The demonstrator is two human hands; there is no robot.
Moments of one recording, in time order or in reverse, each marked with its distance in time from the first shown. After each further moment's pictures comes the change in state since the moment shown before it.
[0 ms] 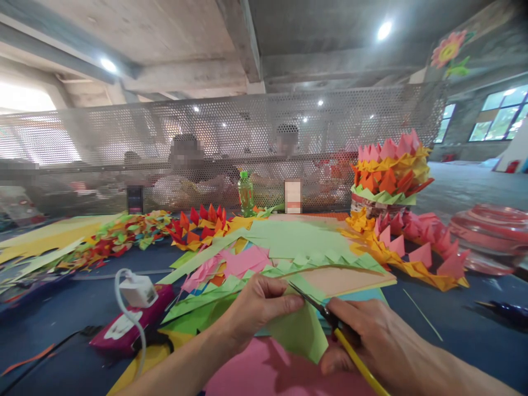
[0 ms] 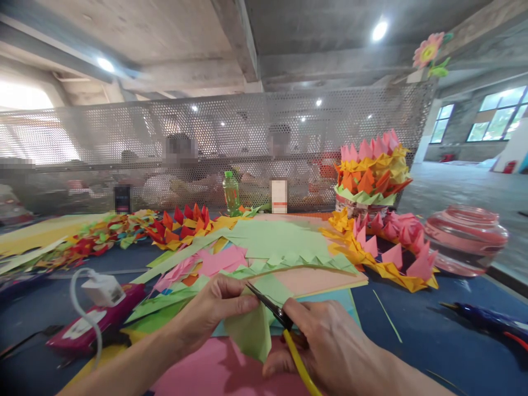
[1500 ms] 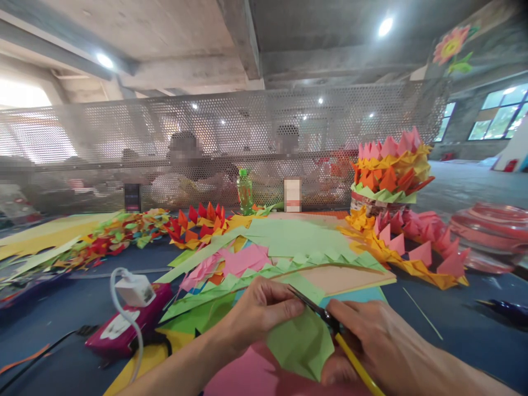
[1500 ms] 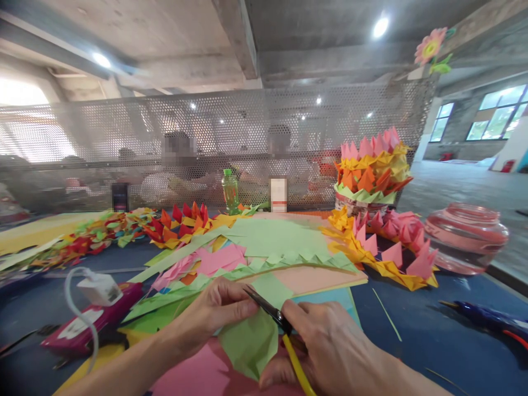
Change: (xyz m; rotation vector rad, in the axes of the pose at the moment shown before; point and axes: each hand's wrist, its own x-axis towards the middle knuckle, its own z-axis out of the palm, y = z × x) left_hand 0.000 -0.008 -0.003 0.053 -0.151 0.128; right_hand -0.002 -0.004 0.000 -0.062 -0.008 0.008
